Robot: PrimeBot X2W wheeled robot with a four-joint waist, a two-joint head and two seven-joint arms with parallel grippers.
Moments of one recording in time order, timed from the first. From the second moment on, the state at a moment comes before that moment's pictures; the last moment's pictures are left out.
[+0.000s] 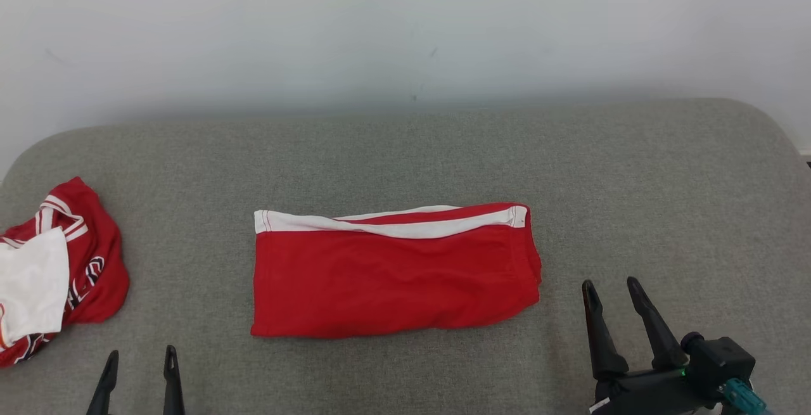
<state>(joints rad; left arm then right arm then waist) 0.08 0.14 0.11 0.13 -0.09 -0.05 -0.26 -0.04 -0.14 0.07 0.19 0.31 0.13 -0.26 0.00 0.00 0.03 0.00</state>
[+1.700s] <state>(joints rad) -0.05 0.08 0.04 0.22 -0.06 -0.12 -0.26 -0.66 -0.17 0.18 1.19 0.33 0.13 -0.10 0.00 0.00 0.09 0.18</state>
